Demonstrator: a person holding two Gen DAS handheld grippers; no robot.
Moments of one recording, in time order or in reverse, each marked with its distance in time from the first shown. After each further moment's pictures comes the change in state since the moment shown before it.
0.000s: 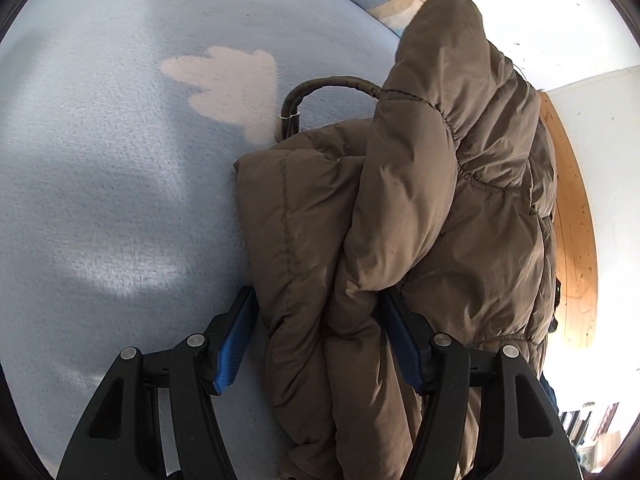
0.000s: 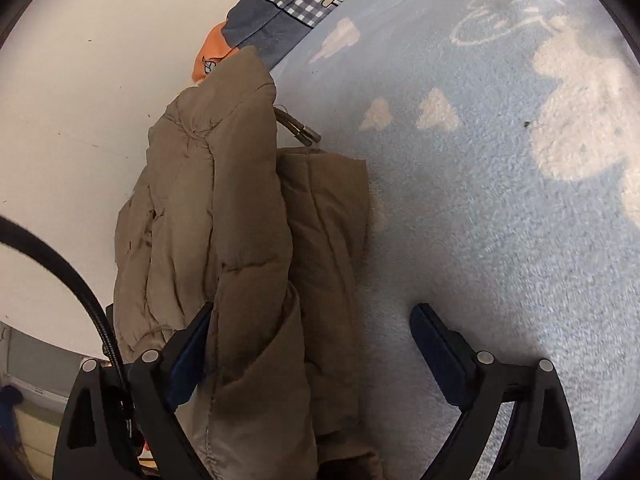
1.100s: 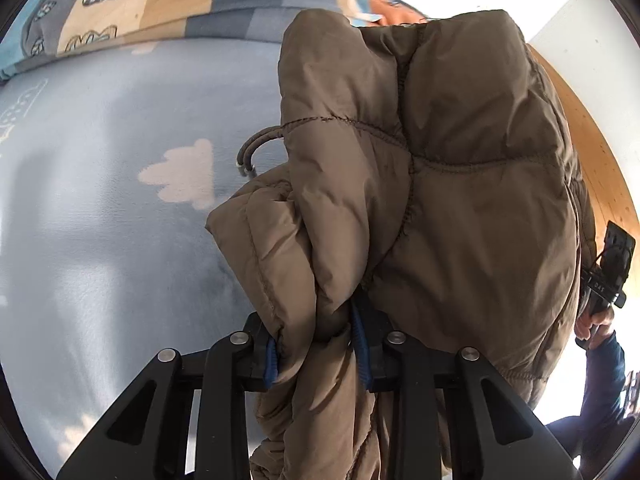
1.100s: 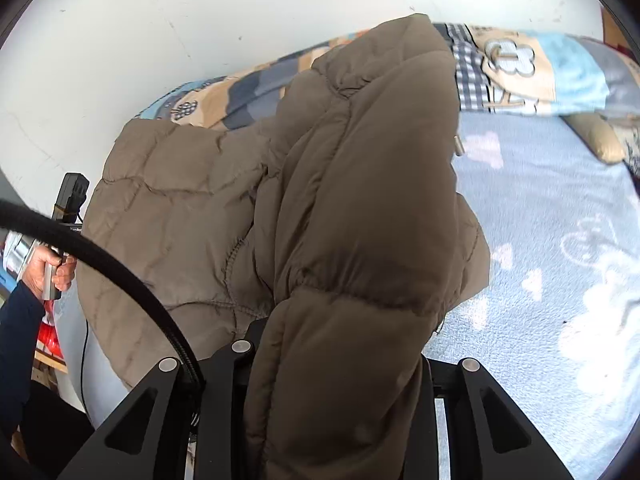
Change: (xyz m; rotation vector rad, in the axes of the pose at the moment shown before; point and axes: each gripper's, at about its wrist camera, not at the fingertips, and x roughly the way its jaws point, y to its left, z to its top) left arm -0.009 -0.147 -0.003 0.238 -0.098 0.215; right arm -0.016 0.166 -0.042 -0.610 -0.034 -0.198
